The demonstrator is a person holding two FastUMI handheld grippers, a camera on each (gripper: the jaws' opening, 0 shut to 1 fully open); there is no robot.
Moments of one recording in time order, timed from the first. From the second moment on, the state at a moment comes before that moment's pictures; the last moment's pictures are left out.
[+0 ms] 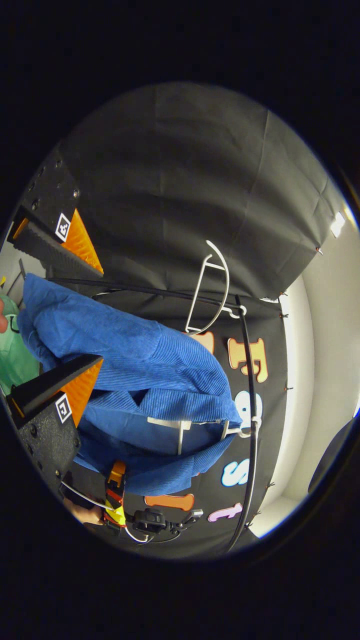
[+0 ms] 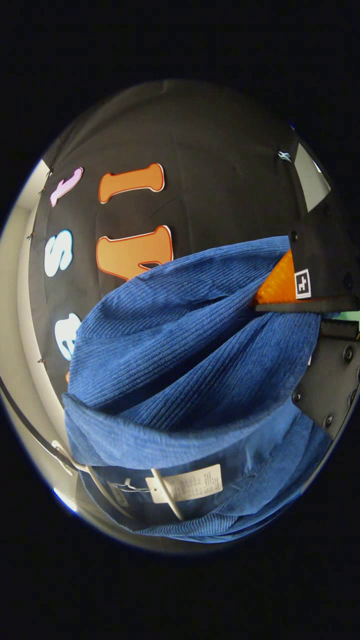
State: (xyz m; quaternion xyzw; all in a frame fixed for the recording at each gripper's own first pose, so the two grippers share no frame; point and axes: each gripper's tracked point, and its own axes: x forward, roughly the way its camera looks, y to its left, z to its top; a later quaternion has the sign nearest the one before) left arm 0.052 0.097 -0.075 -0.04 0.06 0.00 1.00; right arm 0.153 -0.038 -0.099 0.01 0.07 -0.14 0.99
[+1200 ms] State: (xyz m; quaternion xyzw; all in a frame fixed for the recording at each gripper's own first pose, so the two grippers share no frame) left arm 0.165 -0.025 -0.167 0.00 0.08 0.09 0.99; right arm 0.044 -0.003 0.003 0.00 -0.04 0.07 1.00
